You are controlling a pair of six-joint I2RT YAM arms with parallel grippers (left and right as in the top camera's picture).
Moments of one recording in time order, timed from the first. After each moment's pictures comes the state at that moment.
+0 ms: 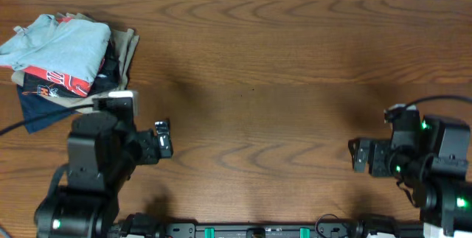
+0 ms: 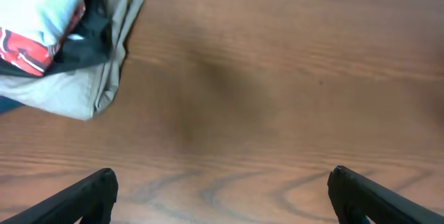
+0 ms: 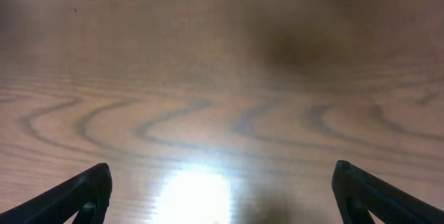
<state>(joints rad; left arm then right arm) -0.14 0.73 1.07 -1.07 0.02 -0.20 -0.12 0.76 0.97 -1.23 -0.20 -0.03</state>
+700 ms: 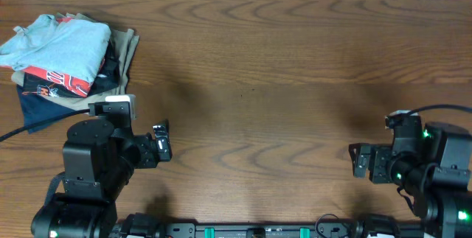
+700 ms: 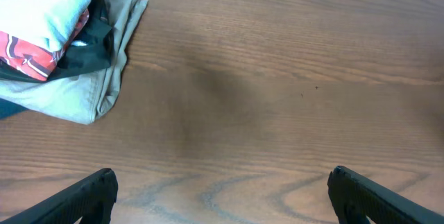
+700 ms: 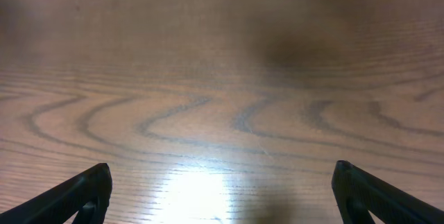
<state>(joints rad) -0.14 0.71 1.07 -1.07 0.02 -0.20 -0.12 0.71 0.97 -1.24 -0.20 -0.03</state>
